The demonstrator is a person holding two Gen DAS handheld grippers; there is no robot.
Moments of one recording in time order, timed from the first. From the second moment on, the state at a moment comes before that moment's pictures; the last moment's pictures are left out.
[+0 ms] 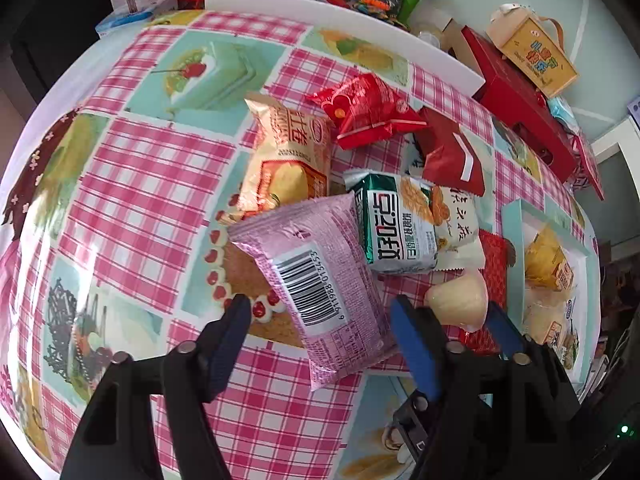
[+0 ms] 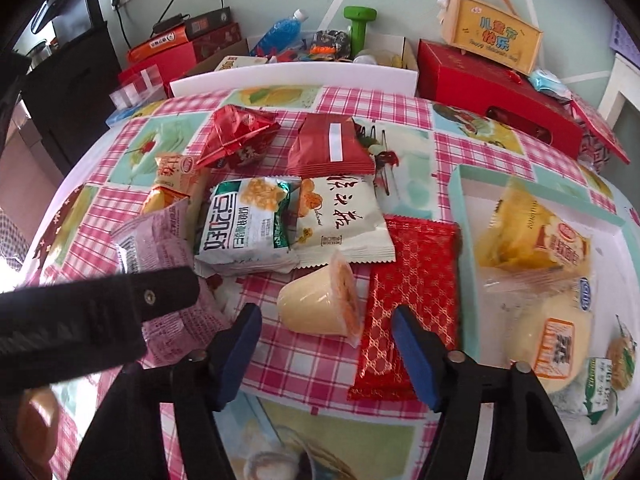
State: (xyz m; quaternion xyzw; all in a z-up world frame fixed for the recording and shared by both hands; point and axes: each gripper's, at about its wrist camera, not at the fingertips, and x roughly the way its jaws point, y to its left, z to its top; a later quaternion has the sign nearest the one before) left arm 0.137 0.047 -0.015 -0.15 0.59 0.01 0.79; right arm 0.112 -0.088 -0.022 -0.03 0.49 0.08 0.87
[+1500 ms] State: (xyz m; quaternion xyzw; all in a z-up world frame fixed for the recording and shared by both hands) left arm 0.121 0.038 0.039 -0.14 0.53 -0.03 0.83; right arm 0.096 -0.112 0.017 0.02 0.45 0.08 0.89
